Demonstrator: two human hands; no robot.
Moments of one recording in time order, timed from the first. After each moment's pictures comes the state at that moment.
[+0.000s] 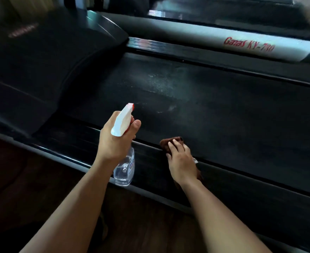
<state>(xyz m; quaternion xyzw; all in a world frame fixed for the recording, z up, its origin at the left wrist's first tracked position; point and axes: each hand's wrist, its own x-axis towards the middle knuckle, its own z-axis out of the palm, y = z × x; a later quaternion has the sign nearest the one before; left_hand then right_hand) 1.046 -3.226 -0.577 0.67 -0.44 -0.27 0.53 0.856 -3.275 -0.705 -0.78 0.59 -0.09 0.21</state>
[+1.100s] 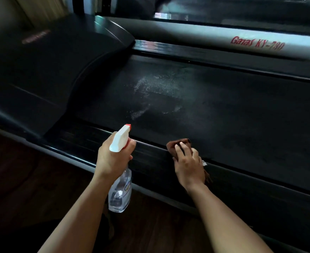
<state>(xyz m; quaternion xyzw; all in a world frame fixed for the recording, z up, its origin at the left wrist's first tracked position) 1.054 -3.191 -0.599 0.76 -0.36 -0.29 0.46 0.850 -3.264 -0.711 -0.79 0.59 -0.06 0.15</state>
